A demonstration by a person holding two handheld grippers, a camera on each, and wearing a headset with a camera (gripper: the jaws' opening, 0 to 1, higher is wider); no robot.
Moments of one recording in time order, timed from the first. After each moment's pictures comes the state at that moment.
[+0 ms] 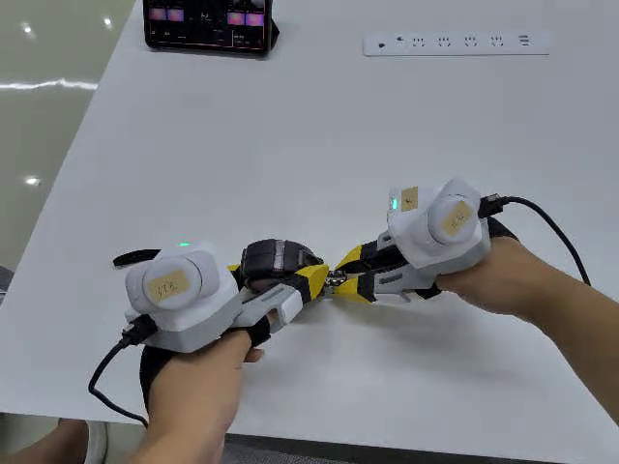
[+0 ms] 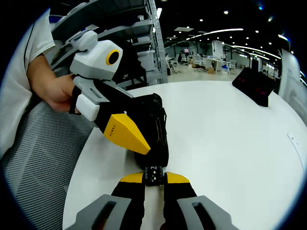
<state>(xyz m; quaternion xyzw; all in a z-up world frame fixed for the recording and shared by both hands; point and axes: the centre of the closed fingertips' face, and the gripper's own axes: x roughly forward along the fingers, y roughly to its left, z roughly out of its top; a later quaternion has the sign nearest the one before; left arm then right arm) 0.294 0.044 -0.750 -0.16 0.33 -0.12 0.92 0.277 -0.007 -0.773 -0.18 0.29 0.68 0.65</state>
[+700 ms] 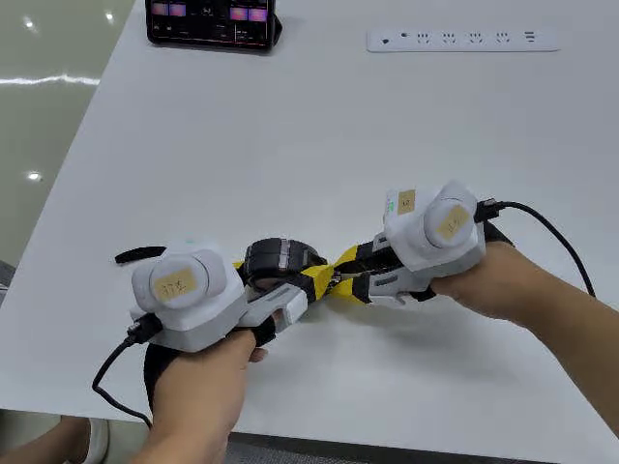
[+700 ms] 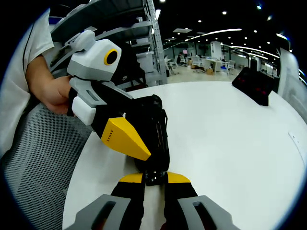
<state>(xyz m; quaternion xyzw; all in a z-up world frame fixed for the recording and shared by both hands) 0.295 0.044 -0.751 -0.15 0.34 -0.12 0.92 0.276 0.000 -0.775 -0.17 0.29 0.68 0.66</state>
